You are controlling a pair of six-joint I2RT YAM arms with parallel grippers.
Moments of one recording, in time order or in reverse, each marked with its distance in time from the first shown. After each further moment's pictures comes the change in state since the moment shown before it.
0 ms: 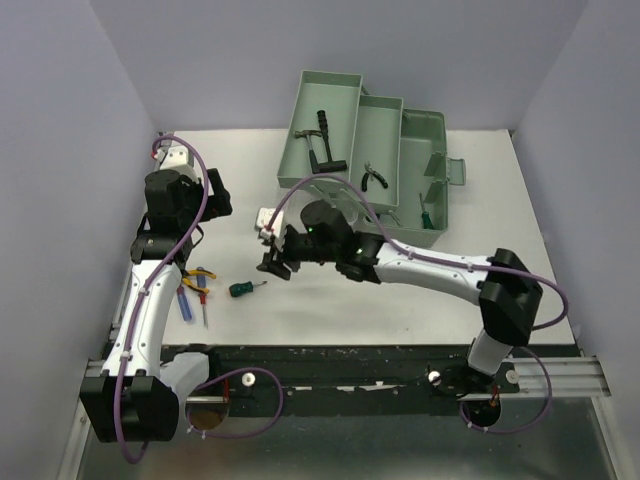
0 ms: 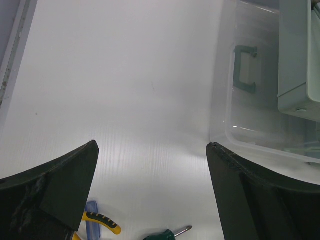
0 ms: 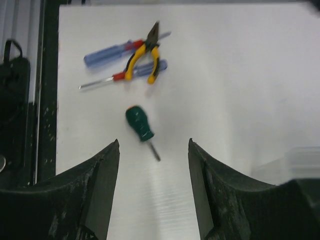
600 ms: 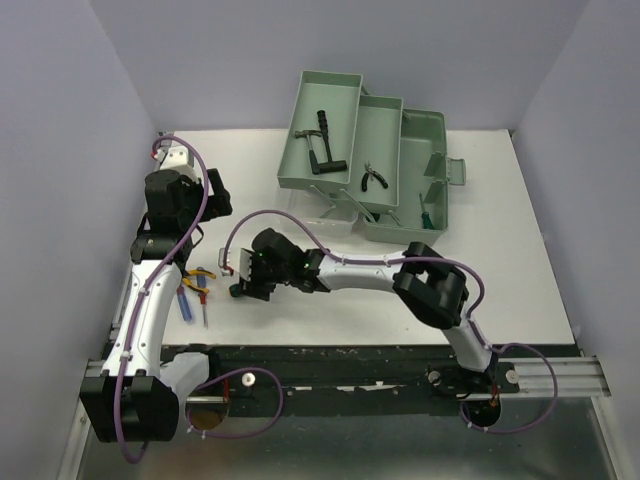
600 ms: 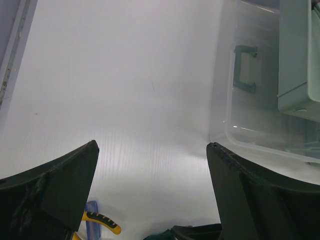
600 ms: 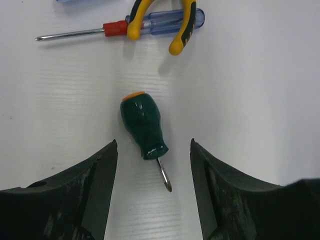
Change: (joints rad) left arm 0.000 0.000 0.000 0.000 0.000 0.000; right arm 0.097 0.438 0.176 -0.058 0.056 -0.159
